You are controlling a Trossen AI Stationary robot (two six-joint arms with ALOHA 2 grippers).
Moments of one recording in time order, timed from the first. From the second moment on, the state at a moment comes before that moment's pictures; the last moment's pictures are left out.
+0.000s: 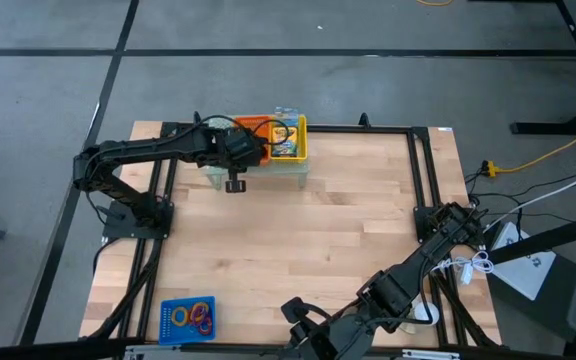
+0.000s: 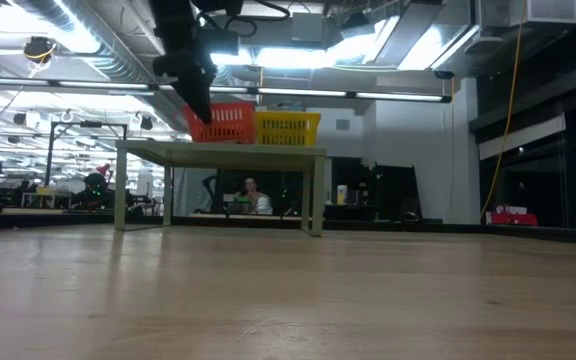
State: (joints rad) left arm 0.29 1.41 1.28 -0.94 -0.28 0.33; right arm 0.73 2.04 2.11 -0.47 0.09 0.04
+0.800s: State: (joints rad) left arm 0.34 1.41 1.28 -1.01 -0.24 0.31; right arm 0.73 2.04 2.11 -0.47 0.09 0.04
